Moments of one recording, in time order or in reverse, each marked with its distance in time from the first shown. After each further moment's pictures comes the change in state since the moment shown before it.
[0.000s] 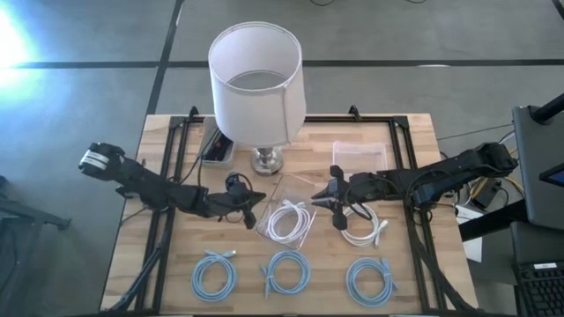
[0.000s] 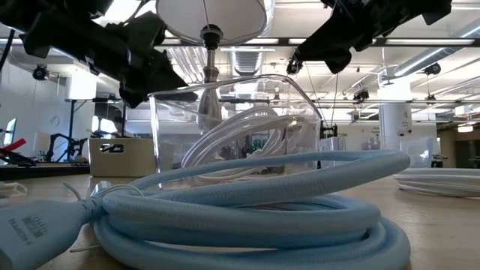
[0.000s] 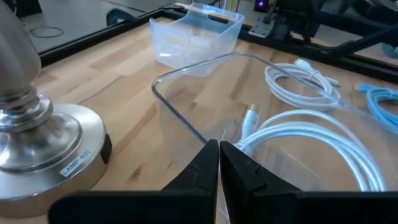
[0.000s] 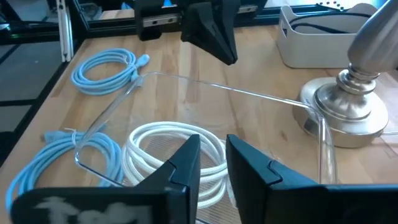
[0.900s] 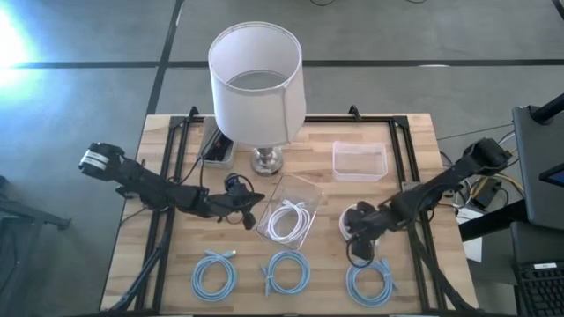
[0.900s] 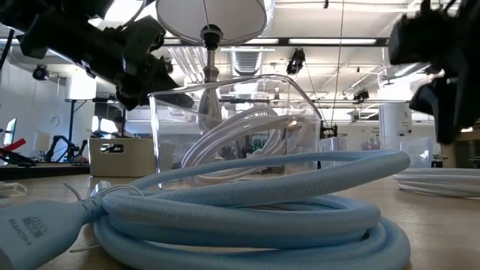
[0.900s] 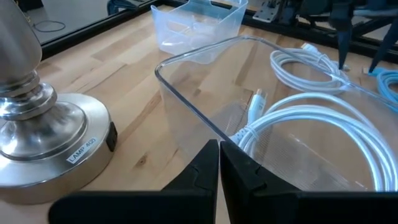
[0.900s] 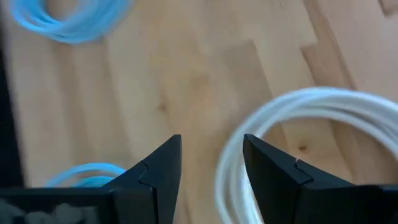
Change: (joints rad) left arm -0.006 0.000 -0.001 -0.052 0.000 -0.002; right arm 0.326 0.050 -0.044 -0.509 -0.059 0.673
